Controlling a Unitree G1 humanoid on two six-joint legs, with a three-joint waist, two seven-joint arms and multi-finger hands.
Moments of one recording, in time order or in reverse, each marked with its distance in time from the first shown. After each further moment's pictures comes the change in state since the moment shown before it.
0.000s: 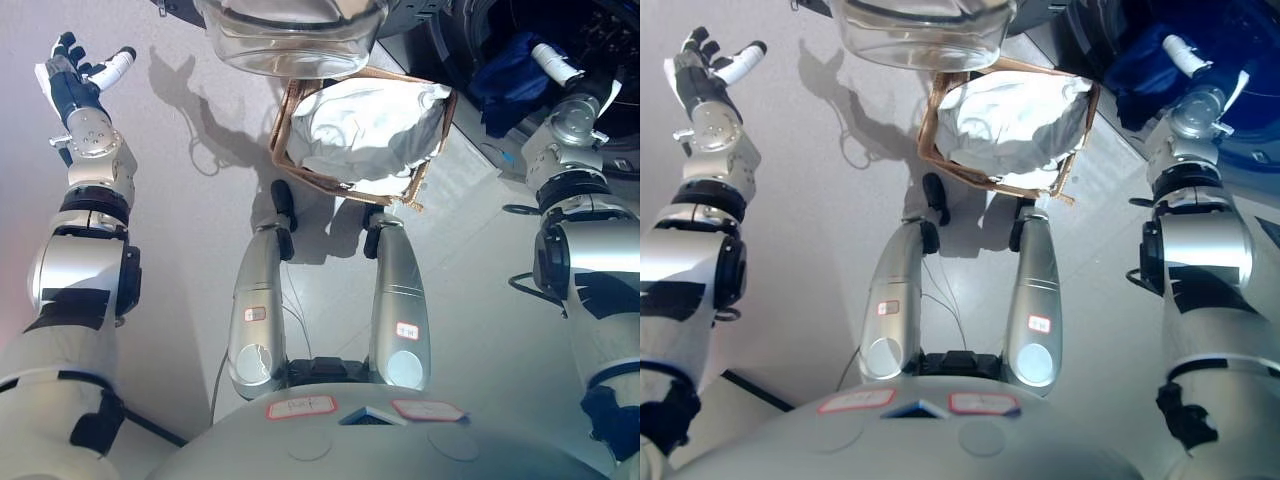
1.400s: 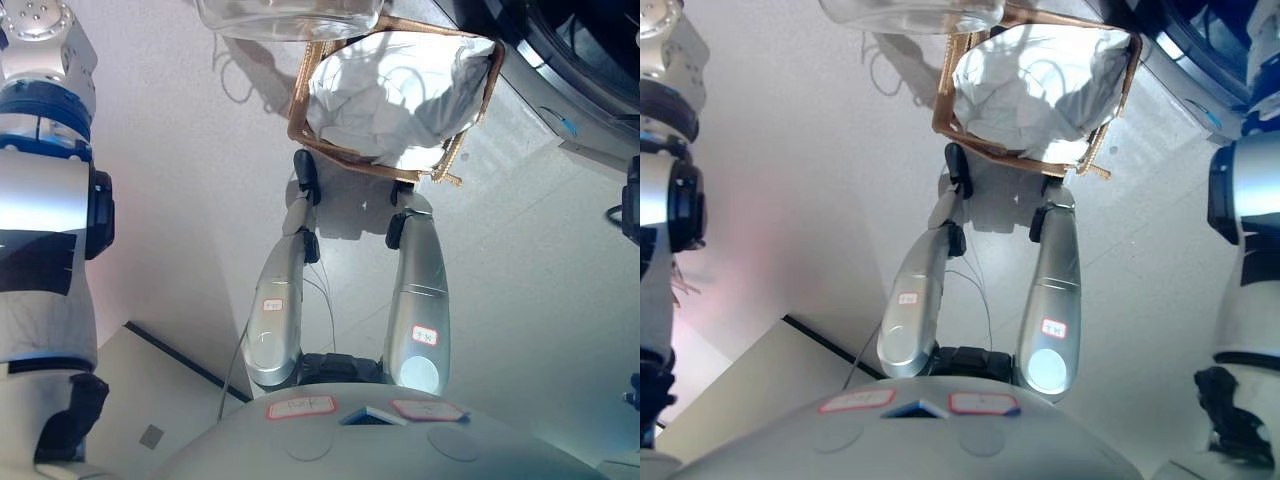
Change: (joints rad) left arm -0.392 0.056 -0.146 0.131 -0.046 0.029 -0.008; right arm -0.414 -0.191 0.542 0.121 -0.285 0.115 0.070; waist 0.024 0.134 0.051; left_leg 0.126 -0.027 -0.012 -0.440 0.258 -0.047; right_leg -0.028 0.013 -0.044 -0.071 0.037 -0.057
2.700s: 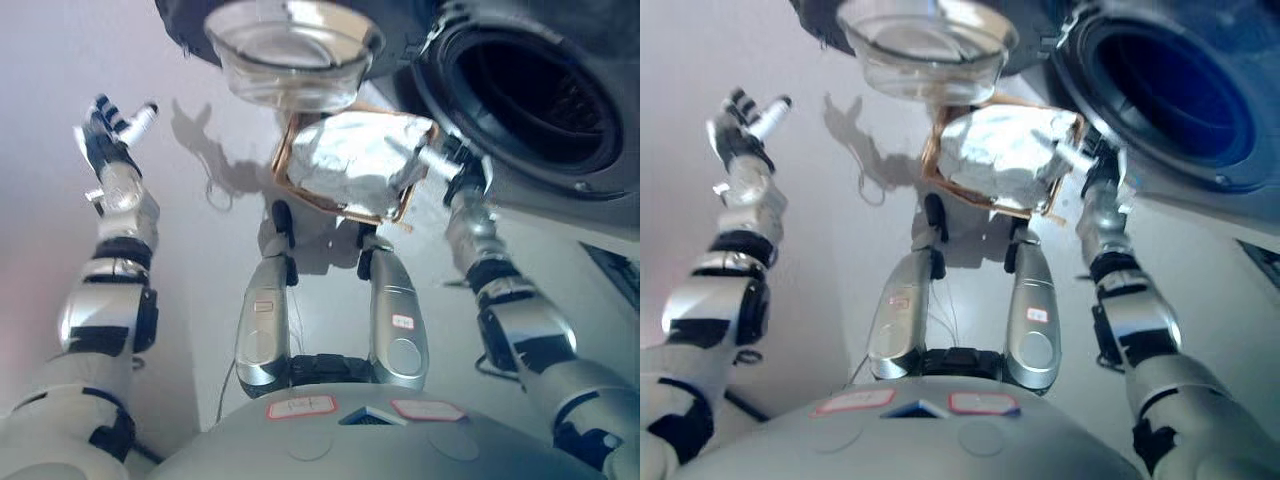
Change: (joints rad) left arm 0.753 -0.159 0.287 -0.299 0.004 -0.074 -0.031; right arm 0.978 0.459 -0.401 -0.332 0.191 -0.154 0.167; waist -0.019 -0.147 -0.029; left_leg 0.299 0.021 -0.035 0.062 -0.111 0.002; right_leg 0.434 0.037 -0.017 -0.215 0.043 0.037
